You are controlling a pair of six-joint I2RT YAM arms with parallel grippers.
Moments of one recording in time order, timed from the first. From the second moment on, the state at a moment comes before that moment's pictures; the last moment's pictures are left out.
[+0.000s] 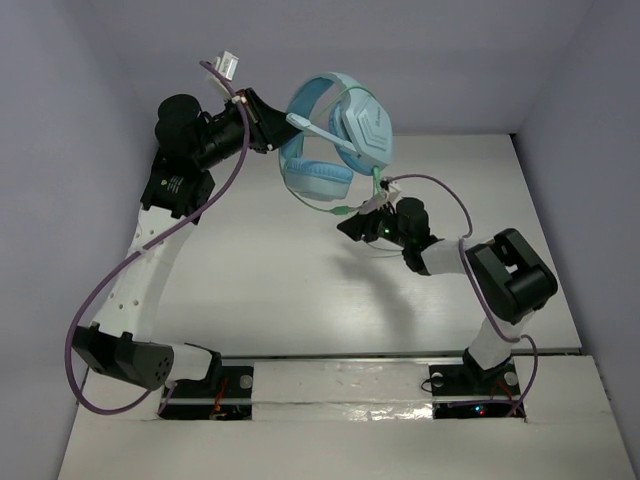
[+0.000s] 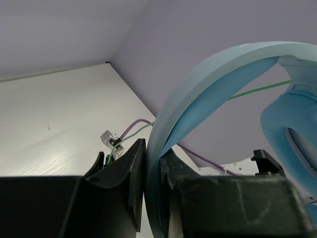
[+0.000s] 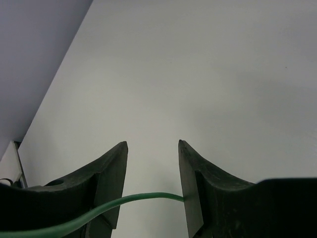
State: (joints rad) left arm -0.31 1.33 1.58 -0.15 0.62 -0.71; right arm 0.47 1.74 0.76 0.77 -0.41 0.57
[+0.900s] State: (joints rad) left arm -0.28 1.34 1.37 -0.03 0.05 -0.78; right arm 0.80 1.63 0.68 0.51 -0.19 0.61
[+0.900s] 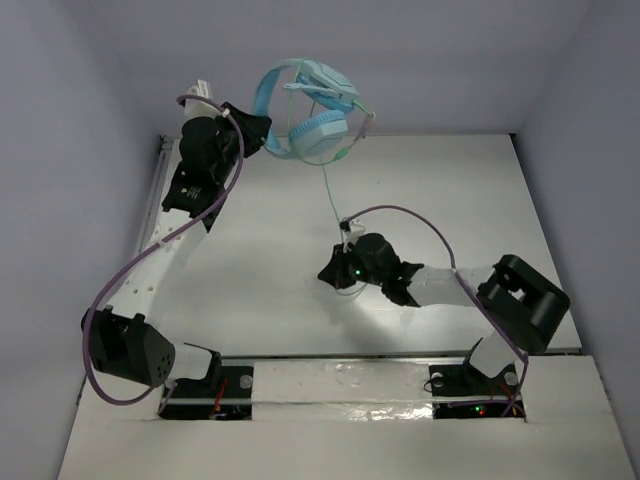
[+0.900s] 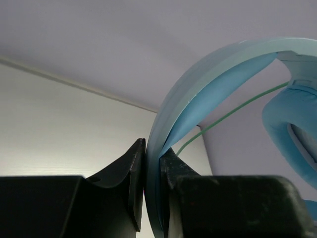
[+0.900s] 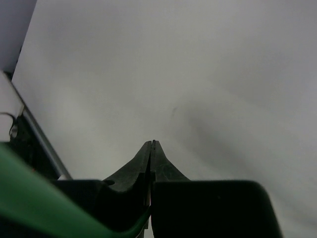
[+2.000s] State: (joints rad) left arm -0.71 1.31 0.81 0.02 -0.57 -0.43; right arm 1.15 1.44 1.61 -0.87 0.44 0.22
